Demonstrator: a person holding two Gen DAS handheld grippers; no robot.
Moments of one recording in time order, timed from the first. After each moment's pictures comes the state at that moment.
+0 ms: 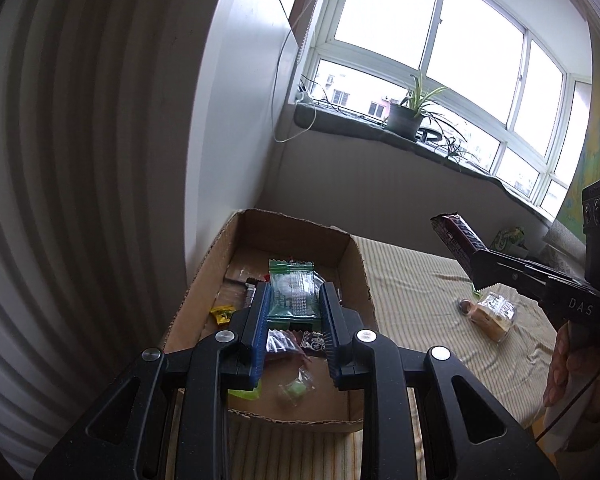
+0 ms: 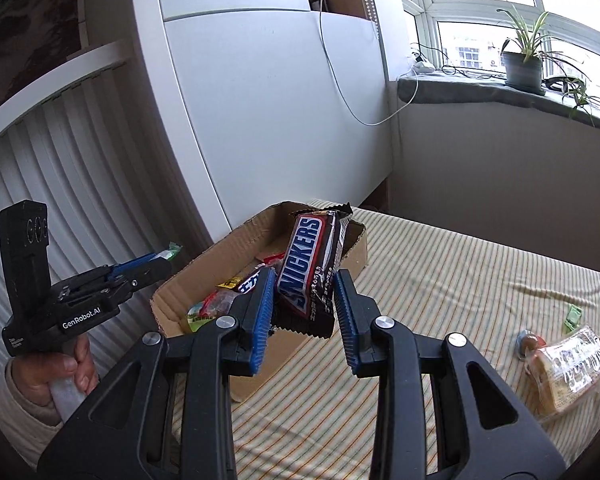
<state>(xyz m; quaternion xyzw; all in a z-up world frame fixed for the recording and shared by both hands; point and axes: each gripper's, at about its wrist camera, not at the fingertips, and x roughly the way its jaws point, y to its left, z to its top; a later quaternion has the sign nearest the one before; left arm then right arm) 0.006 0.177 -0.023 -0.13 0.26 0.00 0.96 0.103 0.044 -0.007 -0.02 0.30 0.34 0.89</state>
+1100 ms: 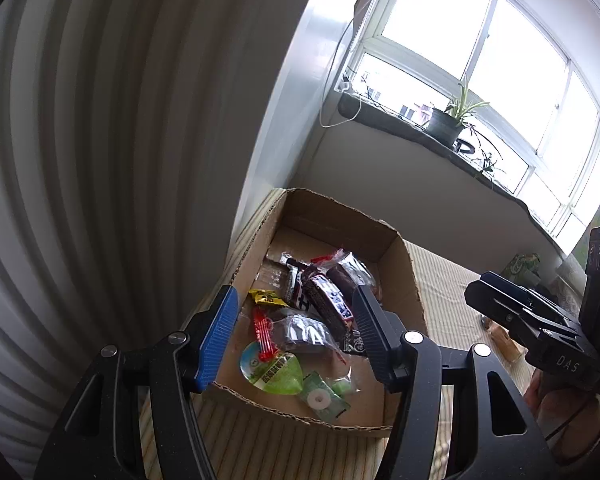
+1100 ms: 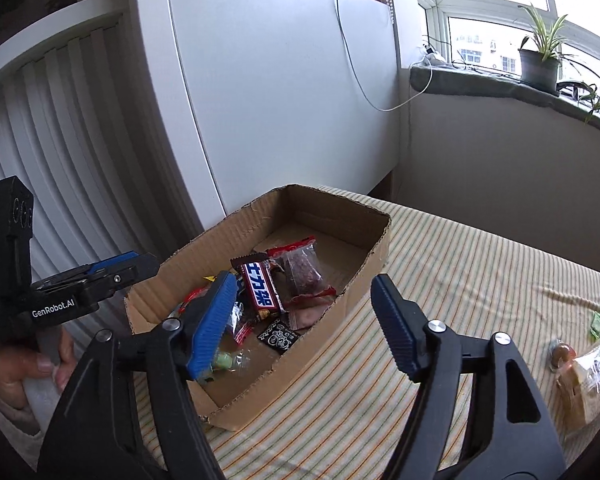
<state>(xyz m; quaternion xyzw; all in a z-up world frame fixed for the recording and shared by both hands) 0.008 0.218 -0.041 -0.19 0.28 0.04 0.94 0.120 0.086 -0.042 -0.04 0.30 0.33 0.90</state>
